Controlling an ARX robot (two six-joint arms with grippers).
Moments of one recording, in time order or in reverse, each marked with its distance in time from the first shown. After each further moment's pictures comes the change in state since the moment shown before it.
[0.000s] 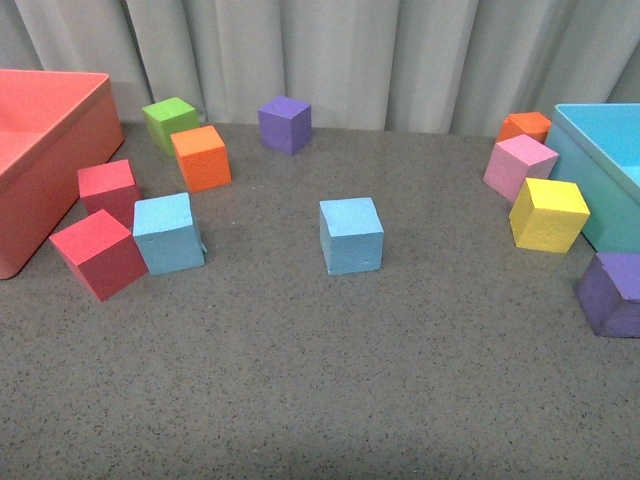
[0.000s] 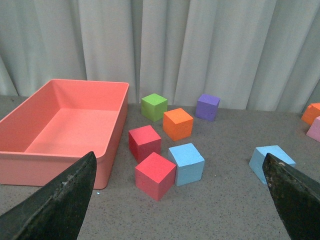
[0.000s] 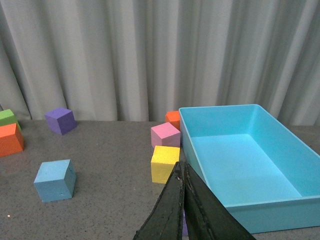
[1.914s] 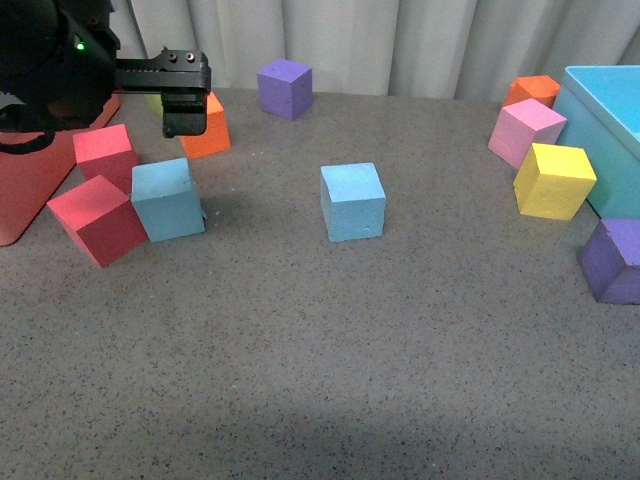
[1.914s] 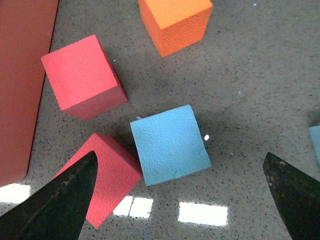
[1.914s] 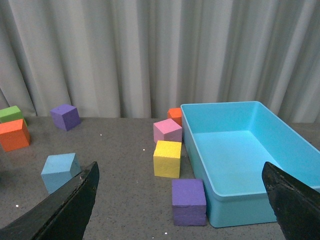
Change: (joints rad) left arm -0.205 1.909 1.096 0.005 -0.209 -0.144; right arm 0.000 -0.274 0.000 -0.280 -0.003 0.000
